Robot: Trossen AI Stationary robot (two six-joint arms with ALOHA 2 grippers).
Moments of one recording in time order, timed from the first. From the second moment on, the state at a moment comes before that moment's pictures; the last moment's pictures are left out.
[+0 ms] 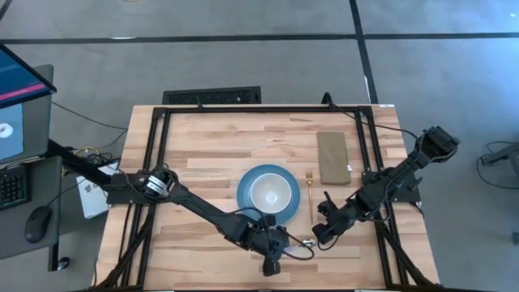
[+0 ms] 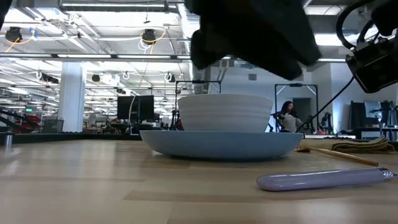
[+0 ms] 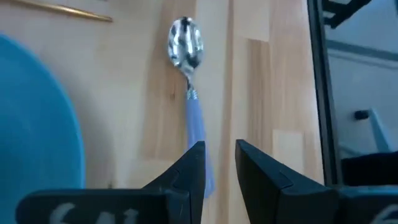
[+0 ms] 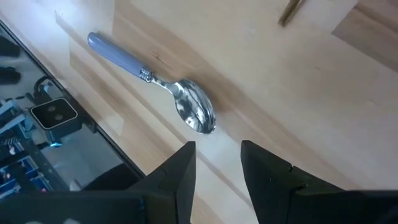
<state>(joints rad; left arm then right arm) -0.46 2.18 1.74 -0.45 -0.16 -0.54 0.64 1.36 0.55 -0.12 -0.08 1.65</state>
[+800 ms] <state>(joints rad) -0.47 2.23 1.74 -0.40 -0.15 -0.60 0.64 1.38 0.55 -0.12 -0.05 1.67</state>
